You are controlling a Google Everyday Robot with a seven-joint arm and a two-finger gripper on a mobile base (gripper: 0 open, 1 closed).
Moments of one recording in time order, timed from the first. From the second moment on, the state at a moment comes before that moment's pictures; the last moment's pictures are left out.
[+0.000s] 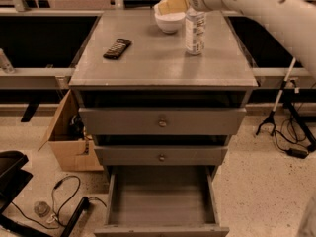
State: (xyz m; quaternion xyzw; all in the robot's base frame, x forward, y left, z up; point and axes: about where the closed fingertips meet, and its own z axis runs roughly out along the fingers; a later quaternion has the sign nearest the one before) arm 0.806 -0.089 1.037 -0.29 0.74 0.03 0.61
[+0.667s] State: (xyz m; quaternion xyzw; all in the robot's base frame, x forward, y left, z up) arm 0.678 -0.057 1.085 -0.34 0.79 -0.09 0.50
